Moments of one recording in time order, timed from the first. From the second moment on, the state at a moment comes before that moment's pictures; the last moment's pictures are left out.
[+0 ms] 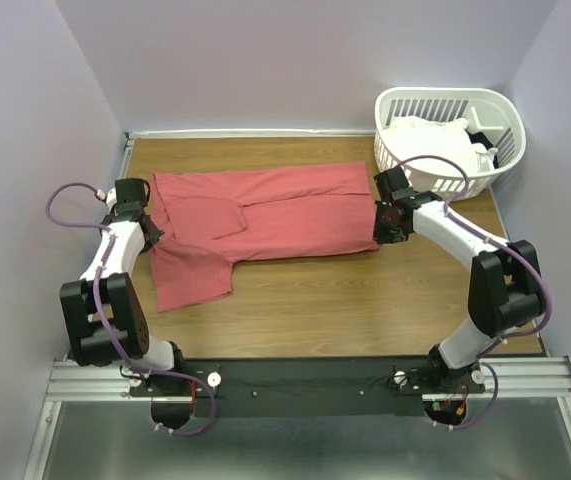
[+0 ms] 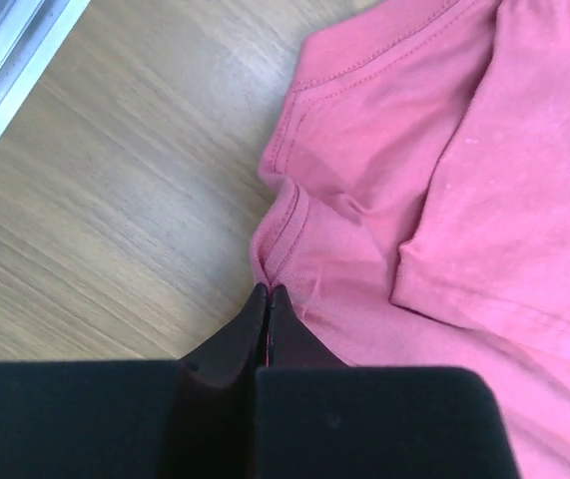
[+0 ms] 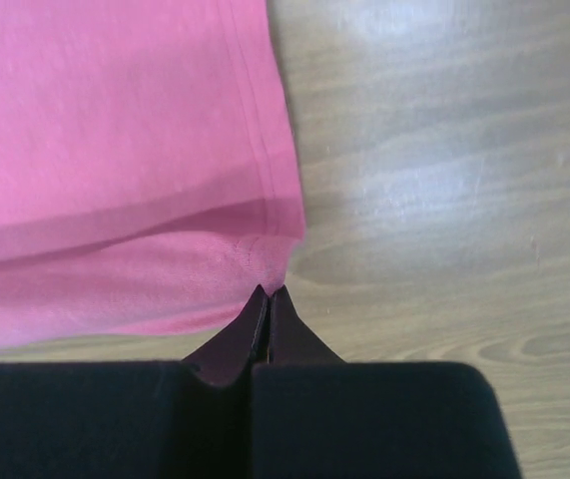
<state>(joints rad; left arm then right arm) 0.20 1.44 0.95 -0.50 -0.24 -0.48 0.34 1.62 1.12 -0.63 0.17 0.45</state>
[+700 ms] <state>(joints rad) 0.21 1.62 1.09 -0.50 -0.17 -0.48 0.32 1.84 1.33 -0.64 0.25 0.43</state>
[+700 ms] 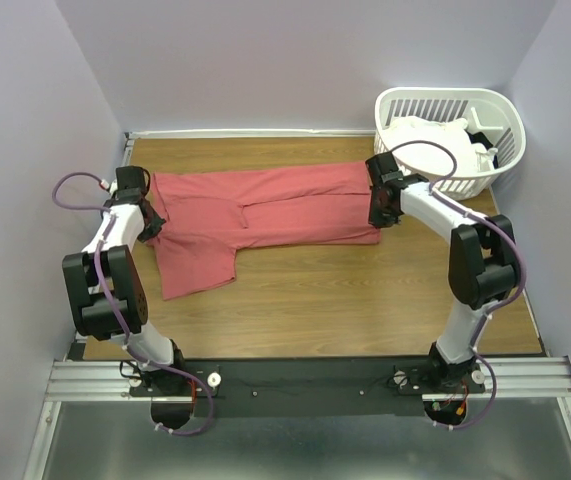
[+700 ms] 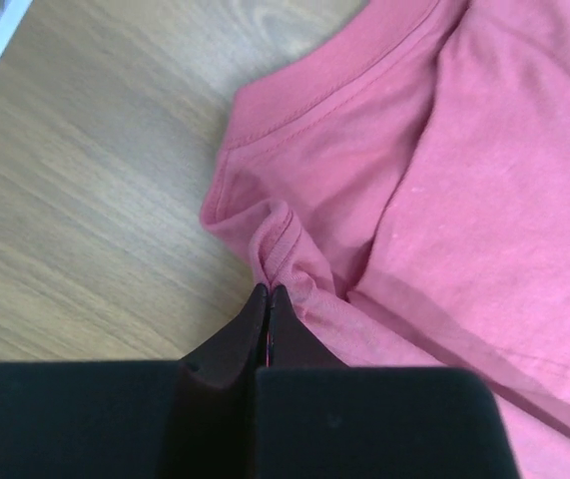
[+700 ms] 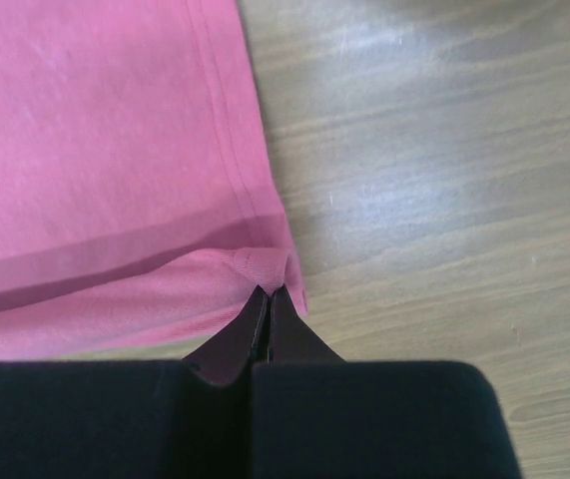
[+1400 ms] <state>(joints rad) 0.21 1.66 1.12 -0.44 -0.17 -0.49 0.32 1.95 1.44 -0.62 0.30 0.43</state>
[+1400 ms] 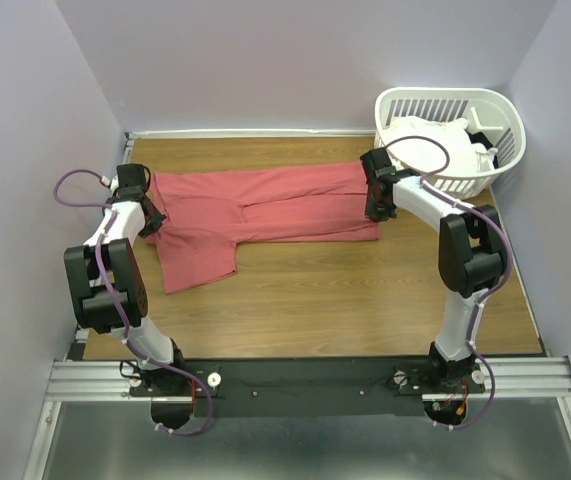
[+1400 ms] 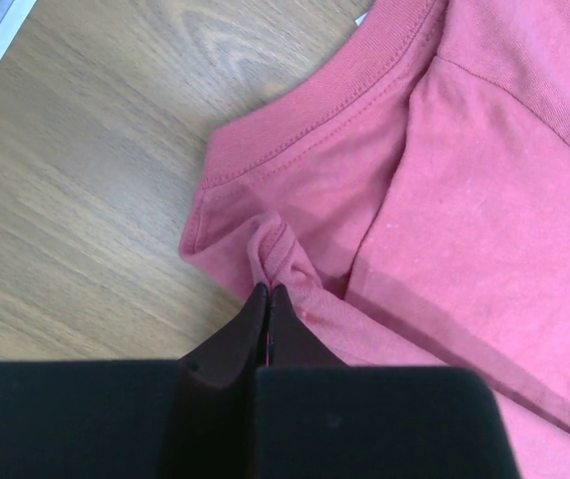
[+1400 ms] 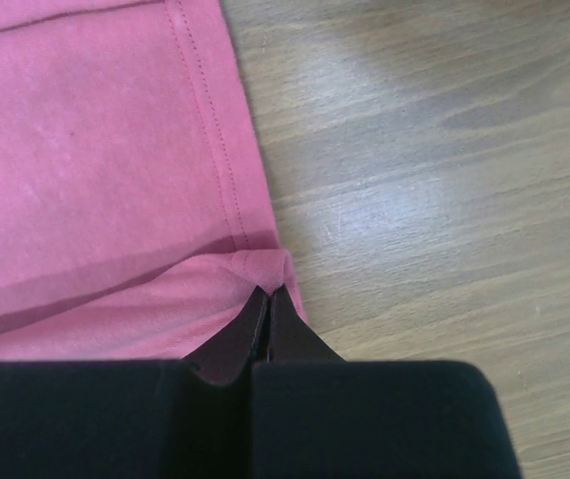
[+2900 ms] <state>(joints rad) 0.21 1.72 1.12 -0.35 -0.17 -0.48 0.32 2.01 1.48 -0.53 0.33 0.40</state>
